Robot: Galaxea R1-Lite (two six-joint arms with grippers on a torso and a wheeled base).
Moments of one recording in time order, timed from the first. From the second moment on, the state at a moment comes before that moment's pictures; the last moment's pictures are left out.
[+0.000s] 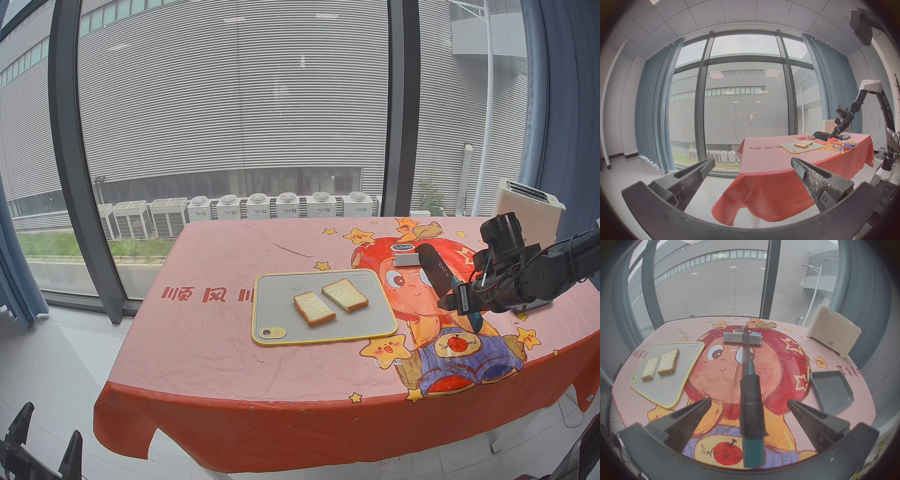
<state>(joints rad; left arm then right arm) -0.01 0.02 -0.02 0.00 -0.04 0.02 0.24 1.92 -1.03 -0.03 -0.18 0.09</state>
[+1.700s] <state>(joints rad) -0.01 0.02 -0.02 0.00 -0.03 0.02 0.45 1.10 -0.38 -0.41 -0.12 0.17</state>
